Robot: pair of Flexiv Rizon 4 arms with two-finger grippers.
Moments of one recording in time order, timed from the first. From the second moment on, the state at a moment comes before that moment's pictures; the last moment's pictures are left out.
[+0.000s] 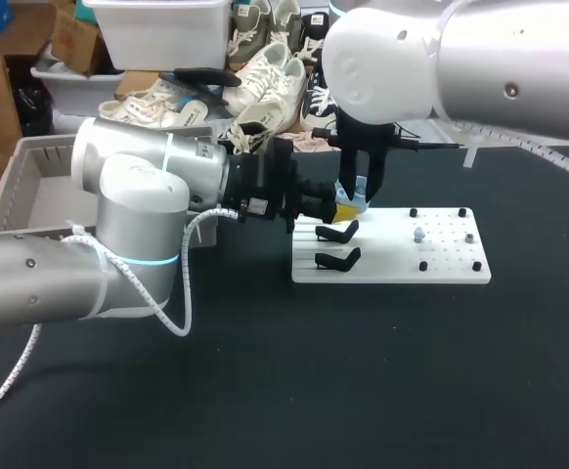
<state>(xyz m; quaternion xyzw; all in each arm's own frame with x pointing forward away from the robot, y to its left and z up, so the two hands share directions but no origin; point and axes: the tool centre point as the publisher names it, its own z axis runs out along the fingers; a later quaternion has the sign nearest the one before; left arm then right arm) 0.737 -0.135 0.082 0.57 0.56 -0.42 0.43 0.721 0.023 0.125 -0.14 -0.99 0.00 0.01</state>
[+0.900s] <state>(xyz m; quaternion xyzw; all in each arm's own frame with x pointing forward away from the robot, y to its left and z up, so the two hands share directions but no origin) 0.737 -0.135 0.082 0.57 0.56 -0.42 0.43 0.716 -0.002 0.140 -0.17 -0.99 0.00 0.00</state>
